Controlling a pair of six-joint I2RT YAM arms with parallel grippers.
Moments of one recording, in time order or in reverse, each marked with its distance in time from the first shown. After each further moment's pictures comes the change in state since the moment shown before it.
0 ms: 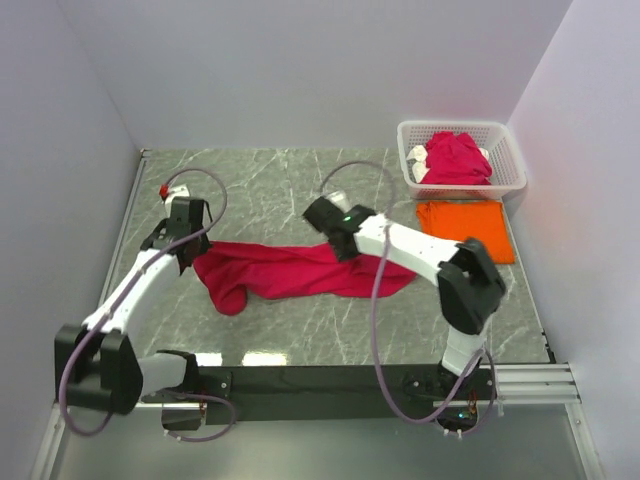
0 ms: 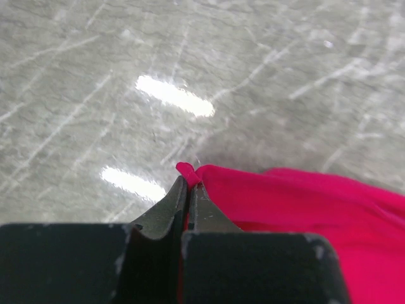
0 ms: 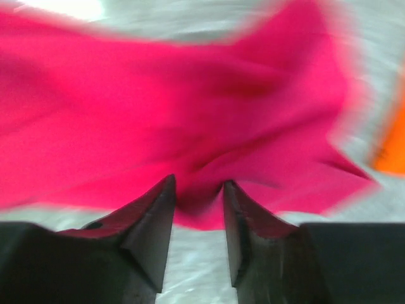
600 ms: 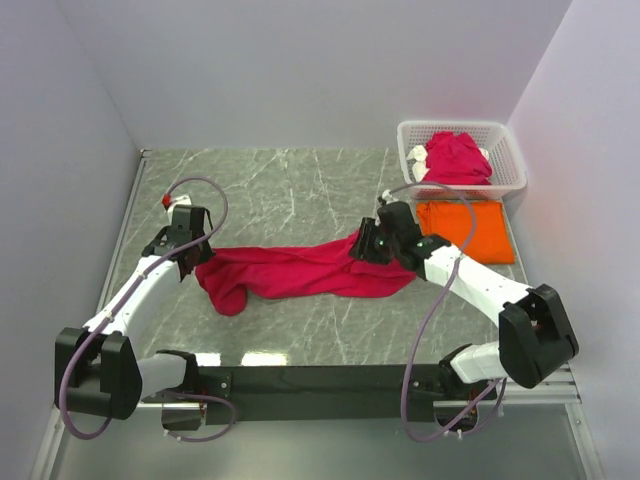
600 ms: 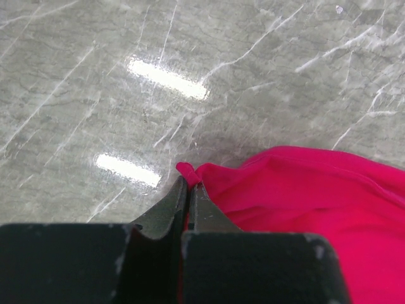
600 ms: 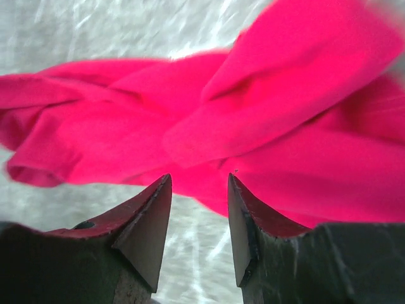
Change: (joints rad) left arm 0.000 -0.048 -0.077 0.007 0.063 -0.023; right arm -0.271 -0.414 -0.482 0.518 -0.570 0.194
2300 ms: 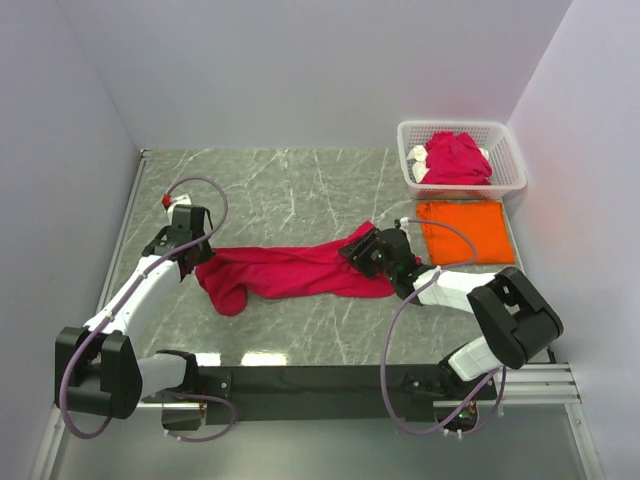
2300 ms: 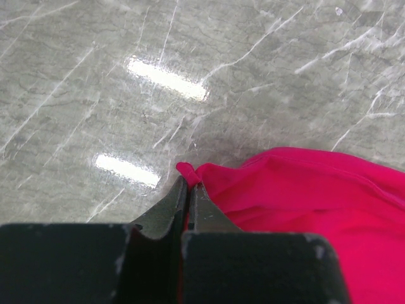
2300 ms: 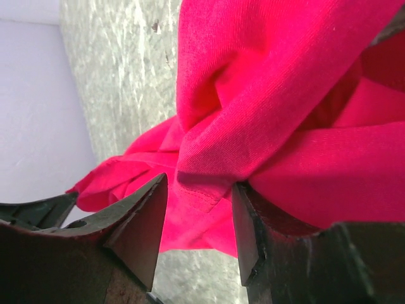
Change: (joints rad) left arm 0.000 0.002 0.000 0.006 -0.001 -0.004; right arm 0.035 0.117 -0.364 0.702 0.060 0.623
